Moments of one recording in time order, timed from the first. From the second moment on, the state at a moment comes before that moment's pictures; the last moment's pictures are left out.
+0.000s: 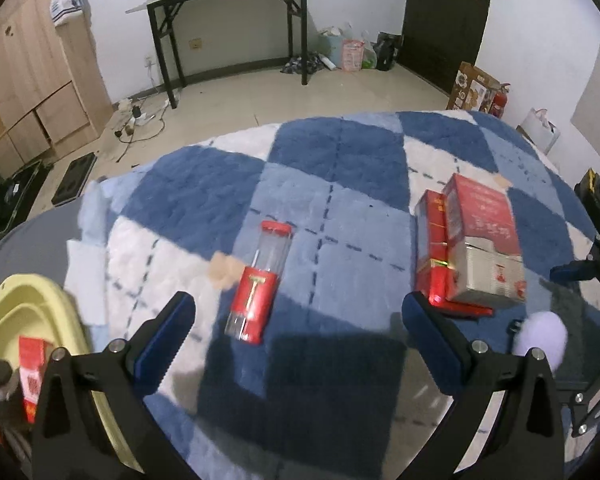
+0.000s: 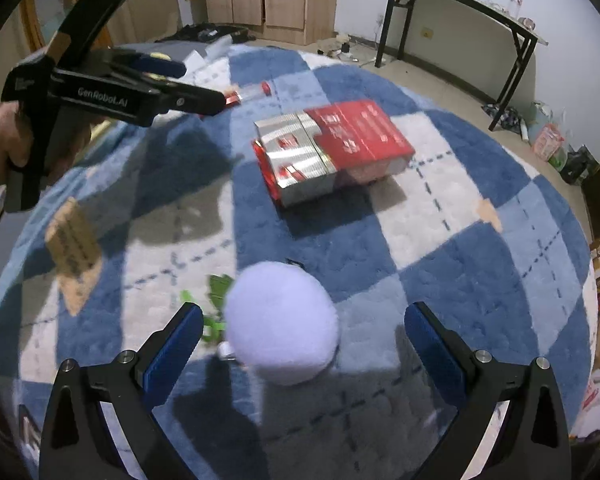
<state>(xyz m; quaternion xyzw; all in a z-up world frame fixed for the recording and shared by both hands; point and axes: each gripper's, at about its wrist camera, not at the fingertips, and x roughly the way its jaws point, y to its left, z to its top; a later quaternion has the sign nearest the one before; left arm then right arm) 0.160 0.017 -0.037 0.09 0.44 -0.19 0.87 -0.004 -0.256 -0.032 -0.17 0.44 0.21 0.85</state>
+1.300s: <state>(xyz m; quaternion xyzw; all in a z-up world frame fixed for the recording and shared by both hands) 0.123 0.022 0.012 0.04 0.41 -0.17 0.89 -0.033 -0.257 -0.008 -0.23 0.38 0.28 0.85</state>
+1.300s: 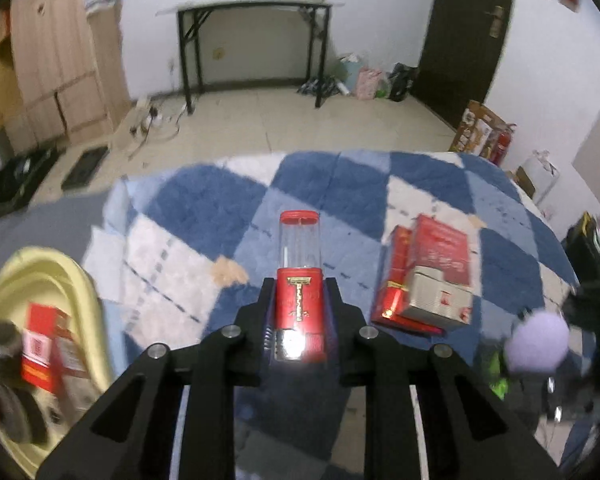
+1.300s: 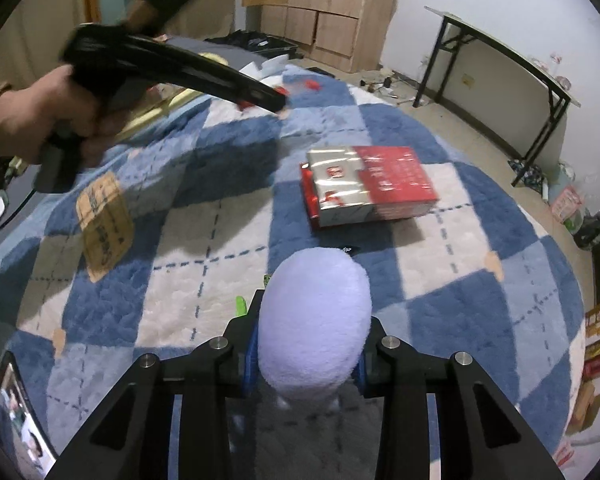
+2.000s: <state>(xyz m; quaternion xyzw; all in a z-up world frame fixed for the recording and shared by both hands) 0.034 0.215 0.085 -0.03 0.37 -0.06 0.93 -0.045 -0.146 0.075 -0.13 0.35 0.36 0.86</state>
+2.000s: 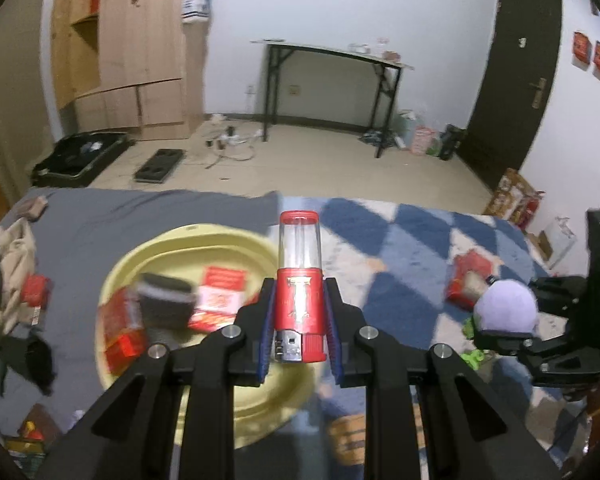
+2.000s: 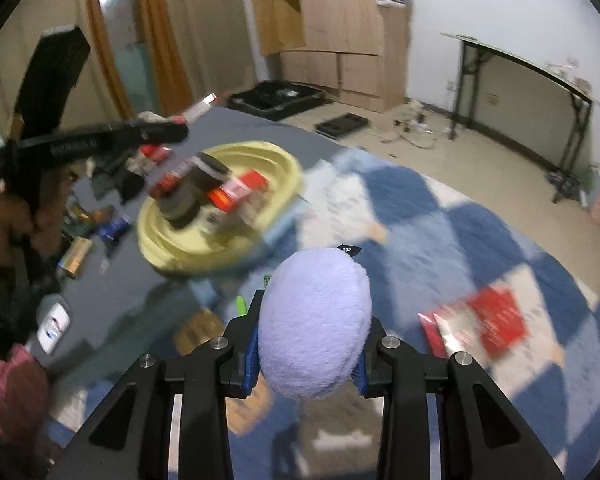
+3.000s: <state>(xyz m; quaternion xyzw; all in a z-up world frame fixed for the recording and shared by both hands) 0.049 0.317 -0.031 -0.13 0.44 -0.02 0.89 0.095 0.124 -0.015 -0.19 0.41 0.36 0.82</state>
